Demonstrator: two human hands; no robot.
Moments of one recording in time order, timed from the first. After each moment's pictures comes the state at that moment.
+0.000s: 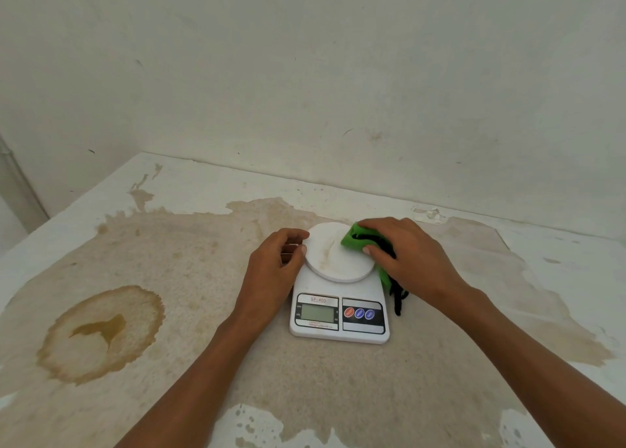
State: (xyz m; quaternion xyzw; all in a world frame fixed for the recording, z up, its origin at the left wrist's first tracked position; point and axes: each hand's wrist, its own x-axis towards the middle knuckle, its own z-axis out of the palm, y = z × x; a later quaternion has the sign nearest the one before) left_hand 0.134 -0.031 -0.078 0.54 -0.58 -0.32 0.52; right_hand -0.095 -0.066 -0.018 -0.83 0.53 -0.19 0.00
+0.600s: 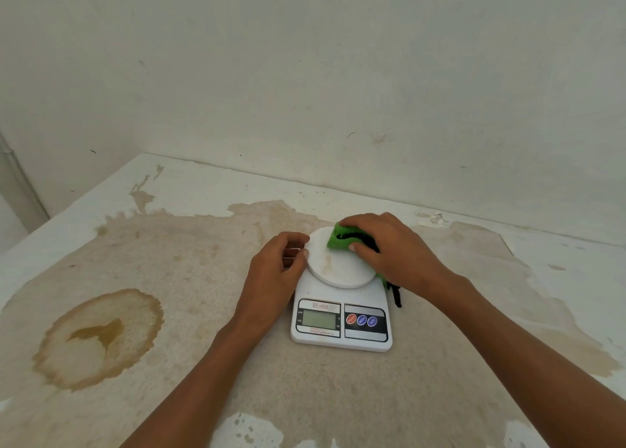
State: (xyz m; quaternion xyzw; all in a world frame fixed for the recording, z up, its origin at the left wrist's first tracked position) left_hand 0.134 -0.032 -0.078 0.54 -0.57 -0.33 0.52; right_hand -0.071 -0.086 -0.010 -0.86 0.48 -0.17 0.04
